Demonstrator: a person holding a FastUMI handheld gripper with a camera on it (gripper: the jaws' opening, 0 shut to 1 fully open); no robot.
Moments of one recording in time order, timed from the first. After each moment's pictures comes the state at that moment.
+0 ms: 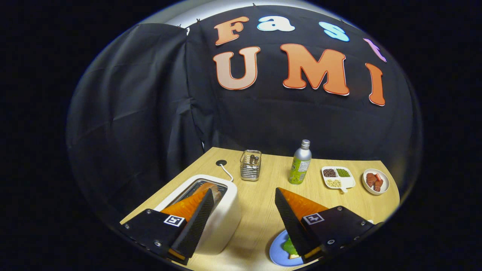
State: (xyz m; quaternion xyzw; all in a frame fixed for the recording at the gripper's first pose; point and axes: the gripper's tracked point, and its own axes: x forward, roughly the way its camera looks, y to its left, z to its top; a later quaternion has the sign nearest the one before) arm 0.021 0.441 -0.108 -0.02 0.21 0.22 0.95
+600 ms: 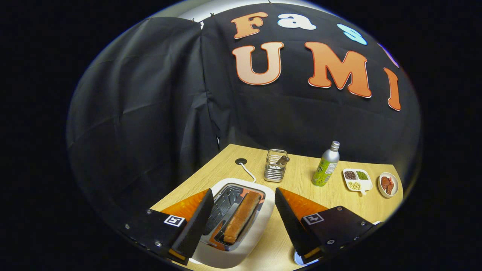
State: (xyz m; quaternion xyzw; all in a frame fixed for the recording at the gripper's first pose) arm 0.016 0.508 -0.120 -0.04 0.22 0.26 0.94
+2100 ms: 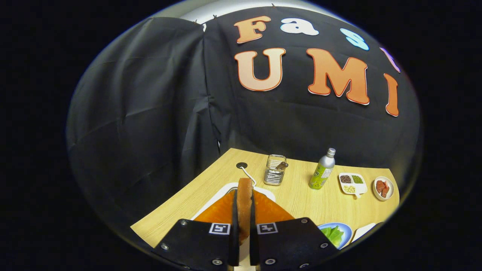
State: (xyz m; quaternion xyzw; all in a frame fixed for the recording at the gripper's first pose) arm 0.000 0.499 -0.080 -0.03 0.20 0.26 0.95
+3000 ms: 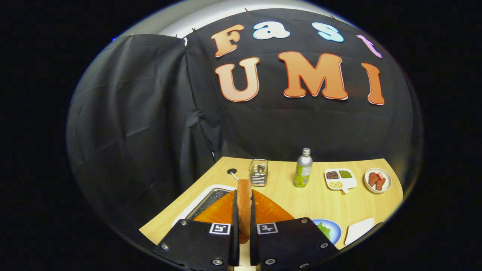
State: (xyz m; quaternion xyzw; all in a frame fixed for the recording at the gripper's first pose) arm -0.004 0.405 -0.067 0.03 0.20 0.23 0.95
